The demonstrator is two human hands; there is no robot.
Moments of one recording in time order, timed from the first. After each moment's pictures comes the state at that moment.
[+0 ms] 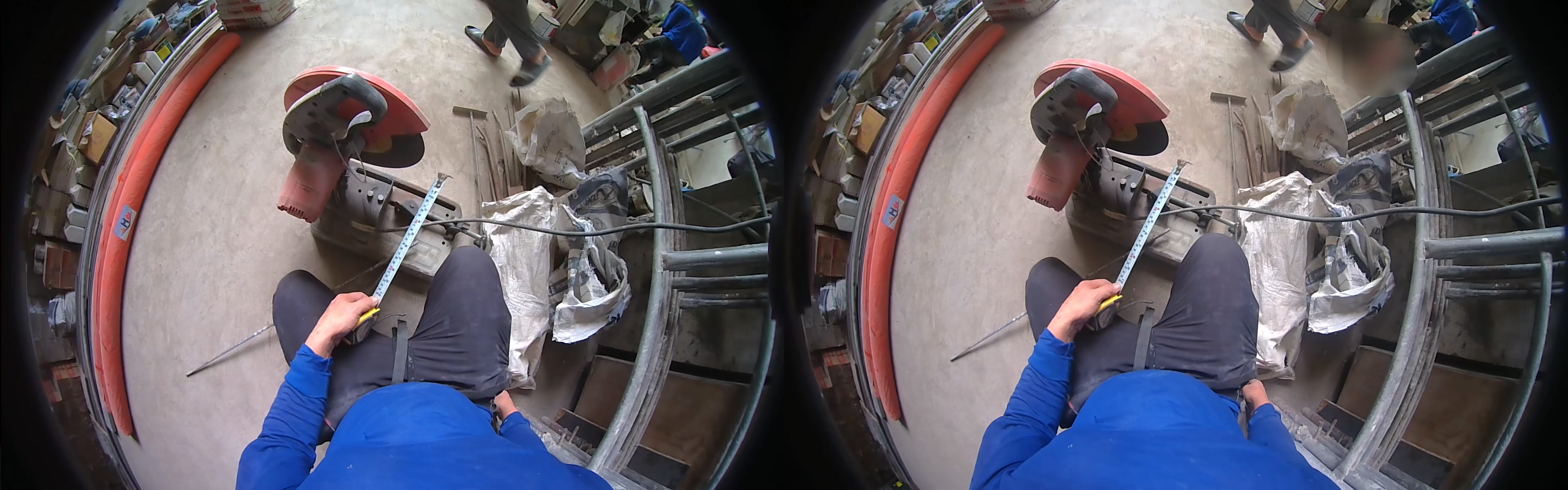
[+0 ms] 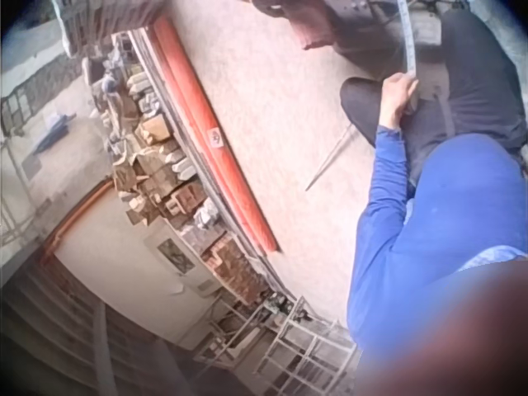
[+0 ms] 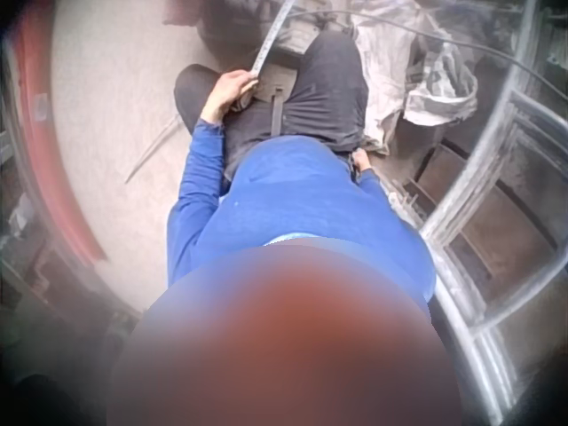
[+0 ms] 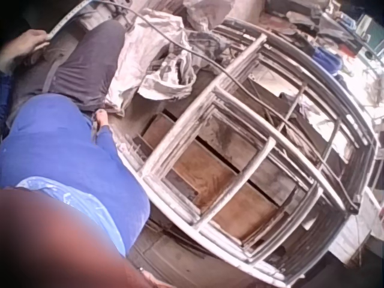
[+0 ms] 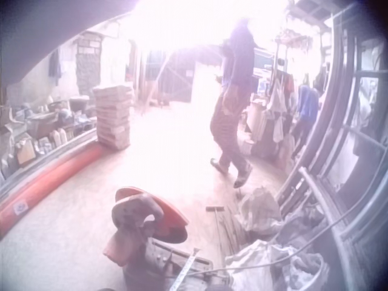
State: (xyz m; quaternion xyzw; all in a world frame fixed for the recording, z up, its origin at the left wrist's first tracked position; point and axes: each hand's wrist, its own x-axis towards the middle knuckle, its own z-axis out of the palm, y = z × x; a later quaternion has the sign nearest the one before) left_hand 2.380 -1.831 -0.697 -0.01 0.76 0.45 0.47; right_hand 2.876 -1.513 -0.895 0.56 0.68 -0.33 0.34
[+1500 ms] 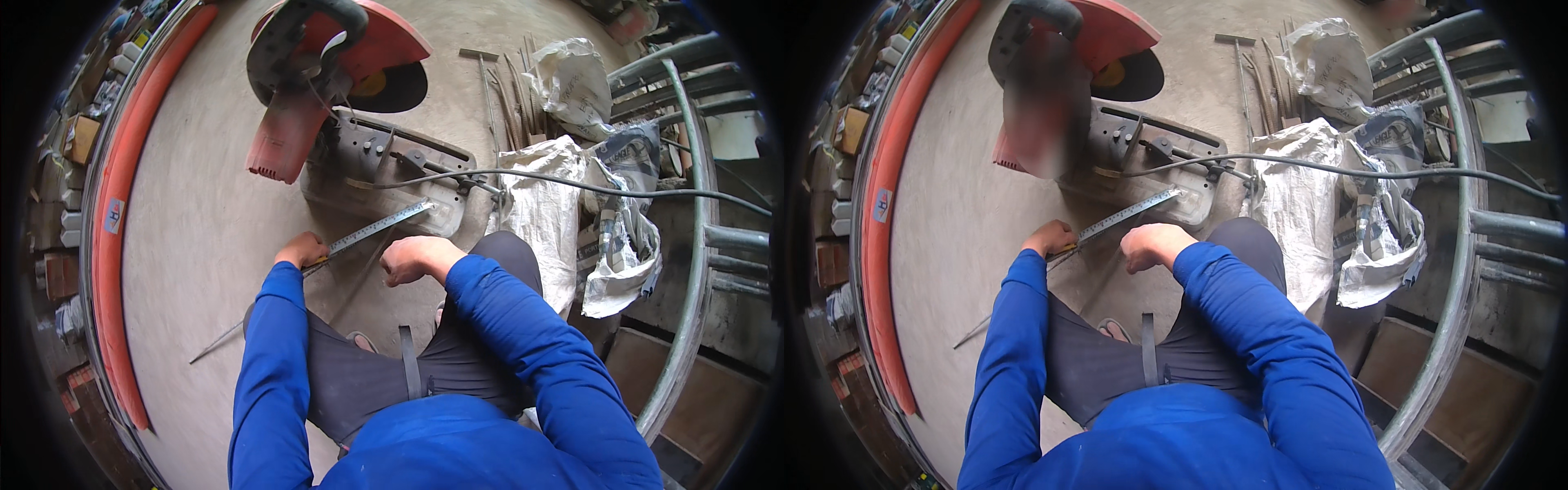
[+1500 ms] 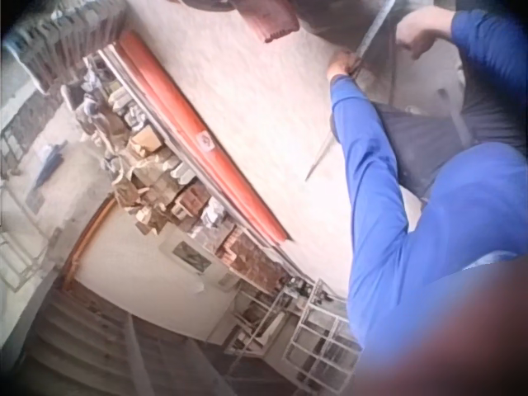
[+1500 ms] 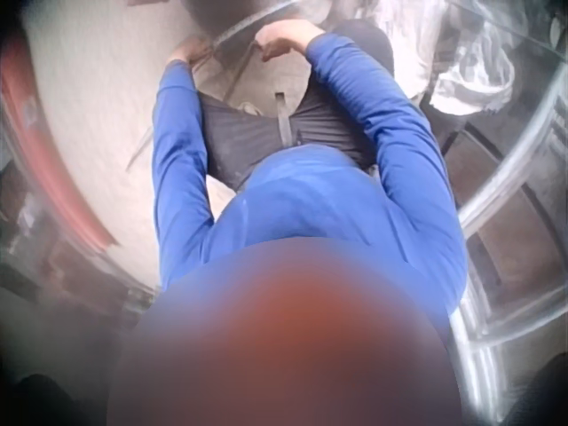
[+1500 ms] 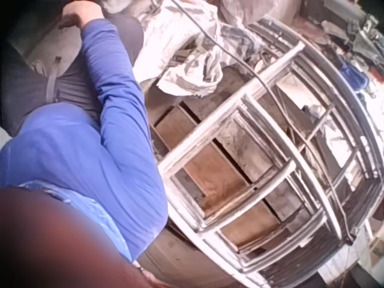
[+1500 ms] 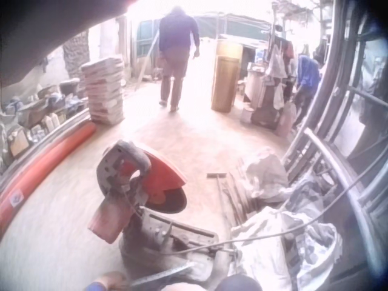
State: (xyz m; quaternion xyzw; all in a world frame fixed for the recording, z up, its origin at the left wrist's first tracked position) left_hand 2.266 -1.885 -0.864 0.17 0.88 0.07 0.44; right_hand 2.374 -1.624 -0.754 -0.16 0.84 -0.18 0.49
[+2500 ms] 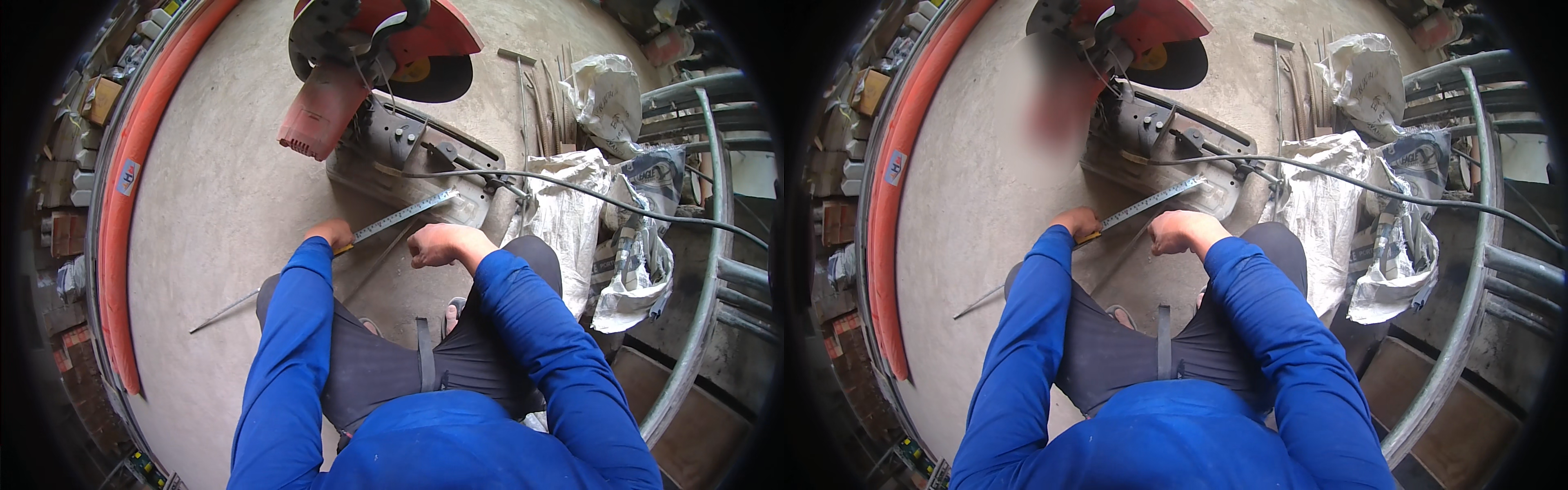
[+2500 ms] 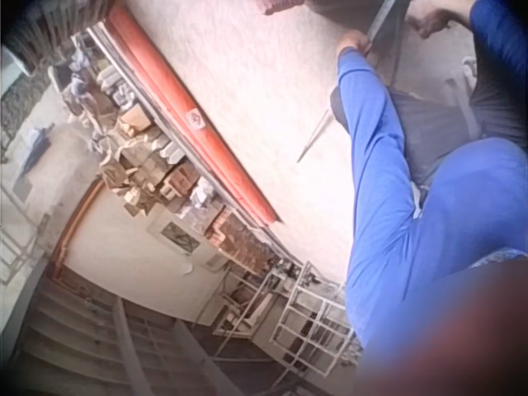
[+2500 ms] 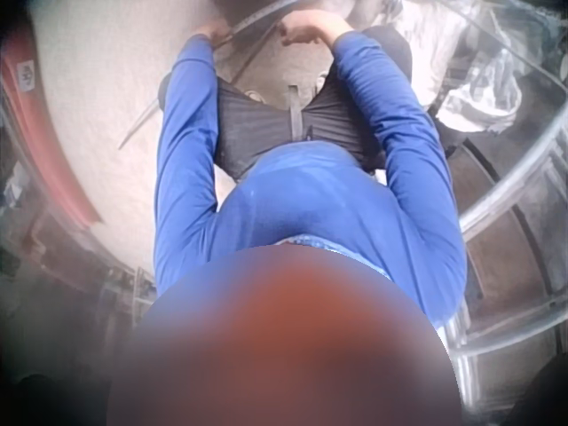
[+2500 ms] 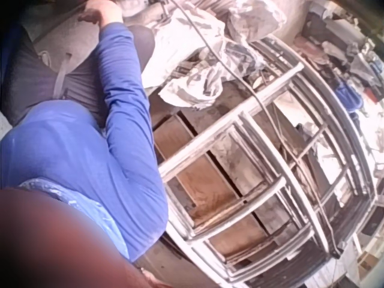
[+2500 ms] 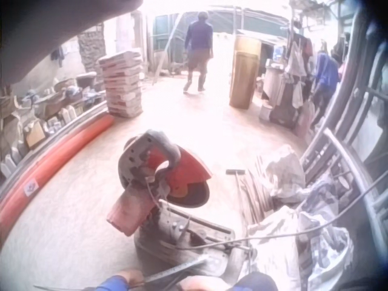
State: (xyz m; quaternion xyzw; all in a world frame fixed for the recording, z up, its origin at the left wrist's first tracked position) left_hand 2.273 -1.867 -0.883 0.15 0.85 -0.02 0.51; right_hand 2.363 -1.611 -0.763 -0.12 0.81 -0.21 0.54
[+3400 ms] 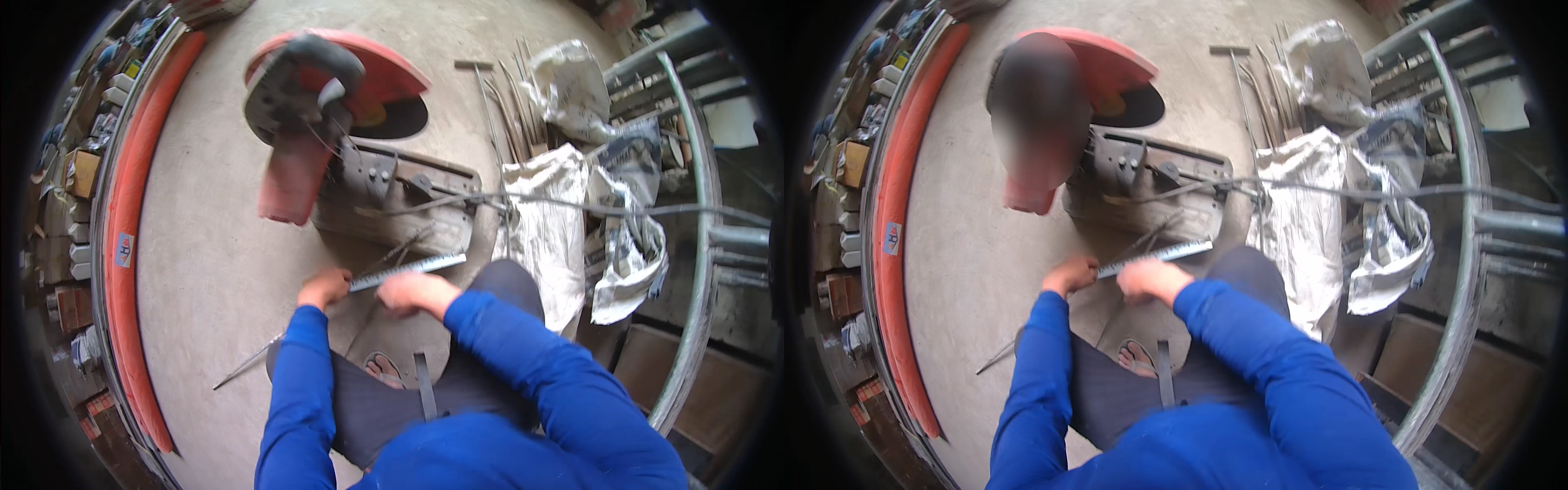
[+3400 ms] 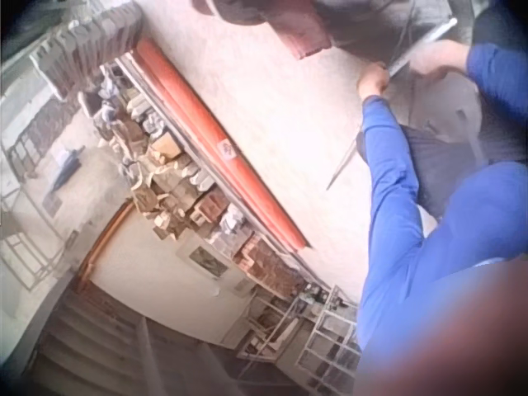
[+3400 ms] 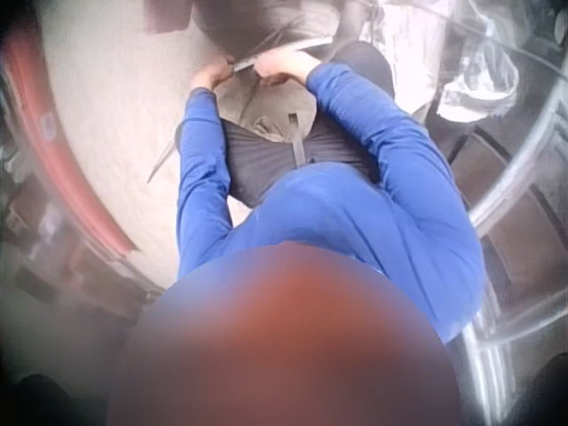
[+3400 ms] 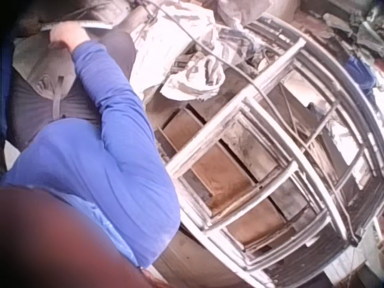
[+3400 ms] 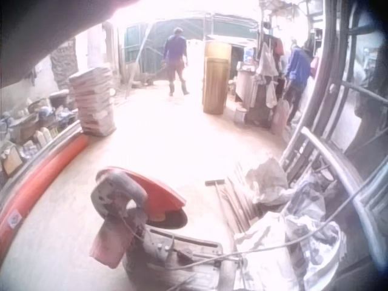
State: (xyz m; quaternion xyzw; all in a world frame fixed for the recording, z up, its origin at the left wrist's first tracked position) left_hand 2.277 -1.851 -0.816 0.16 0.84 0.01 0.52; right_hand 2.365 -1.659 -0.772 -0.21 0.84 -0.21 0.46
